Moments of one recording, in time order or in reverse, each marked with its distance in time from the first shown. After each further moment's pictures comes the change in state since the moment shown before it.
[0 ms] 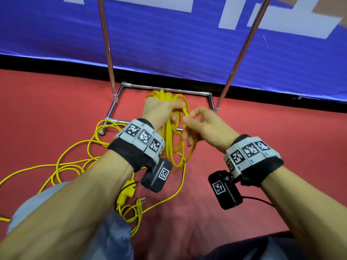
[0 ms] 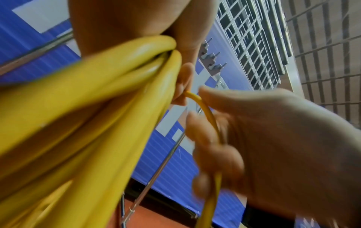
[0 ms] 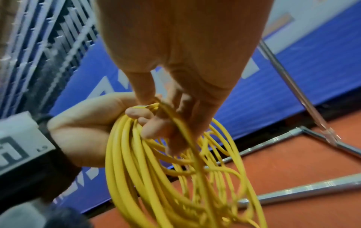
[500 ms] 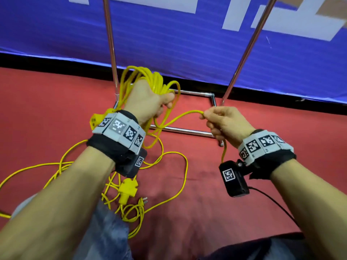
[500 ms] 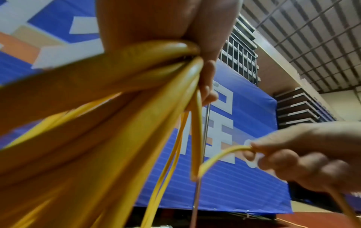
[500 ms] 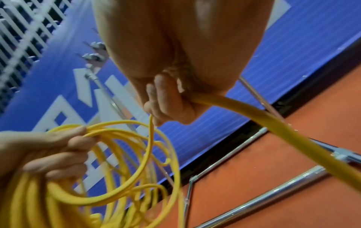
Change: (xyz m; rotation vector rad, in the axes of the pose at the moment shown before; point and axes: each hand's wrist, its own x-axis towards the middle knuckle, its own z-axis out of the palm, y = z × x) left_hand 0.005 0.025 -0.040 0.370 -0.049 0.282; right_hand 0.006 0.011 -0.035 0.101 0.175 0.051
